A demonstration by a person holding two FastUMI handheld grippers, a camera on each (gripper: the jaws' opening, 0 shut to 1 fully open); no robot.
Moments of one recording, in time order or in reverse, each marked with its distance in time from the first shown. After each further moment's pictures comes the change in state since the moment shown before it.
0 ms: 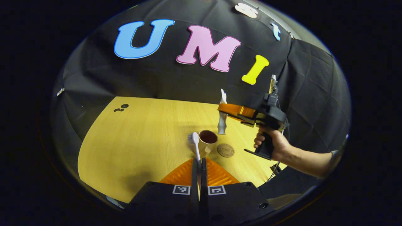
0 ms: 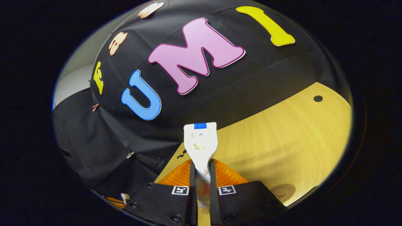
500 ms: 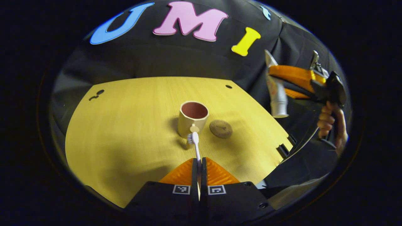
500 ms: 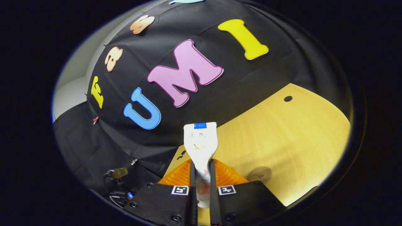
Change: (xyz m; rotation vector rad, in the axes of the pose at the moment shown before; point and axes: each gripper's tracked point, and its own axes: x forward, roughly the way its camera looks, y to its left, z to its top) left arm 0.077 -0.015 -0.062 0.083 0.168 -0.092; right arm -0.133 0.011 0.030 0.090 -0.062 -0.066
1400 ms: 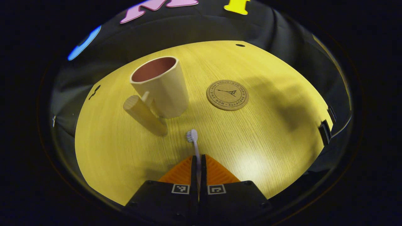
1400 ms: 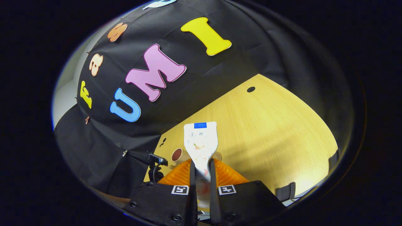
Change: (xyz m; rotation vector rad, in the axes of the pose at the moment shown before) left arm 0.141 -0.039 -0.093 0.197 0.340 0.256; right arm -0.135 -0.137 0.015 0.064 0.121 -0.146
